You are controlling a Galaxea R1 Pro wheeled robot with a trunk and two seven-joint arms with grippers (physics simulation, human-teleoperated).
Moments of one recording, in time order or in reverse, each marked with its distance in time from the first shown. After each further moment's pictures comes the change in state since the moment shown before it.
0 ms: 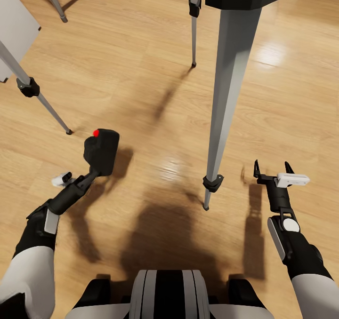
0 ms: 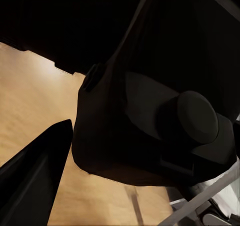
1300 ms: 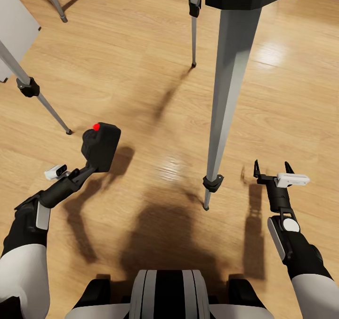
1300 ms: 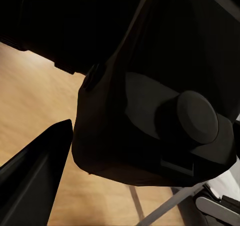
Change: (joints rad) left arm 0.000 0.032 -0.053 -0.143 -0.022 0.103 0.000; right arm 0.000 0.000 0.000 0.000 0.000 0.000 0.000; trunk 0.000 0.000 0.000
